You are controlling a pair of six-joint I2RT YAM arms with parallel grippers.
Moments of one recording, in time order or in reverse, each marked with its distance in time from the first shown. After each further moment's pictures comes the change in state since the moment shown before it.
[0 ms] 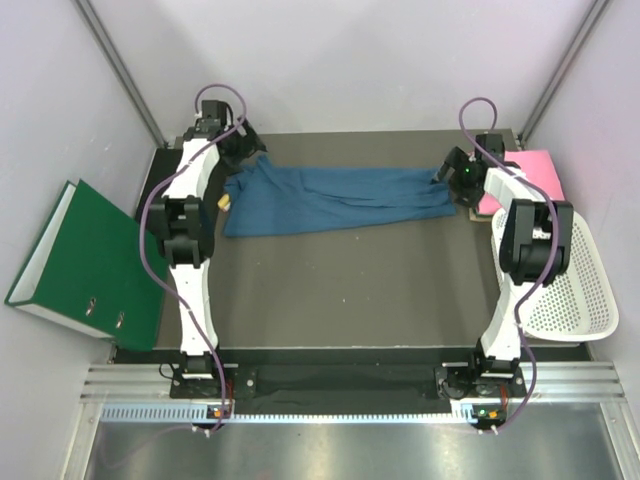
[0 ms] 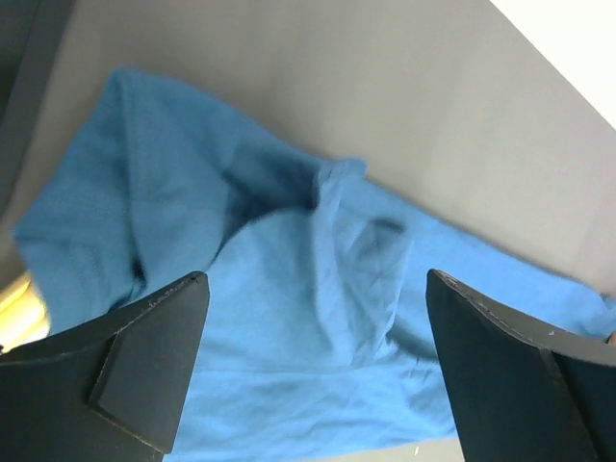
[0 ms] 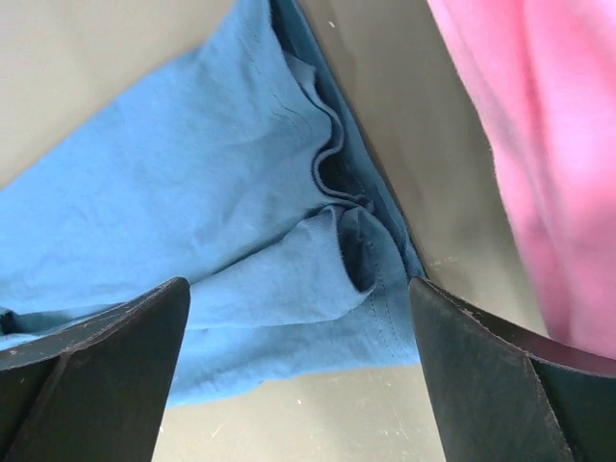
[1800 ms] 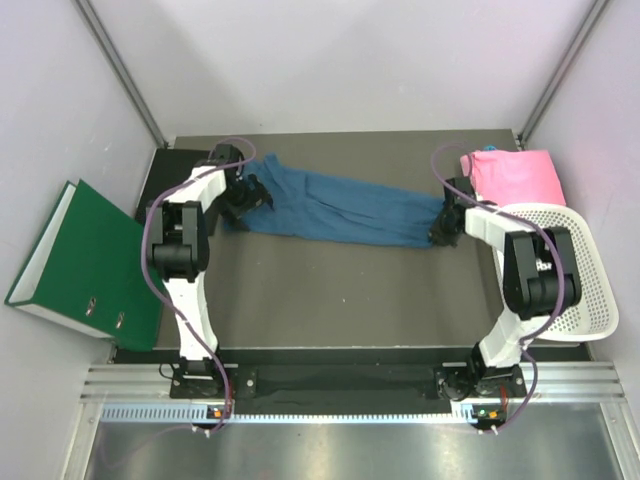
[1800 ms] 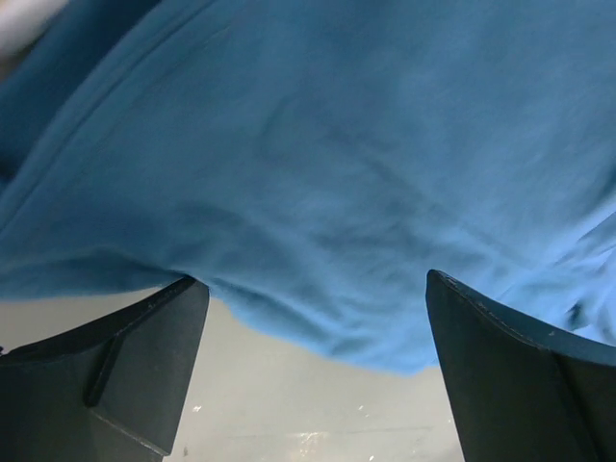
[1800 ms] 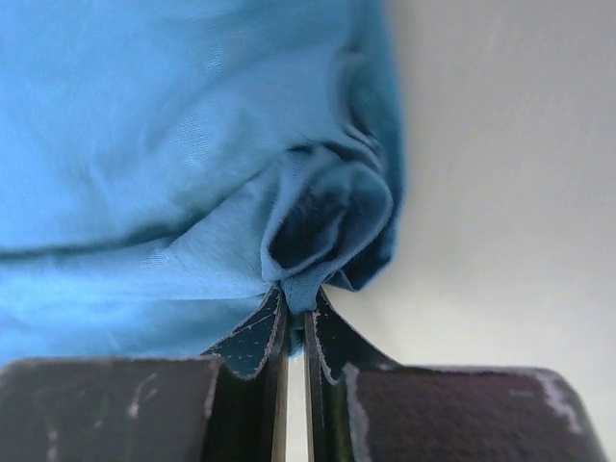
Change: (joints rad) left arm -0.037 -0.235 -0.597 -0.036 -0.004 -0.031; right arm 0.183 -0.280 -0.470 0.016 0.243 0.126
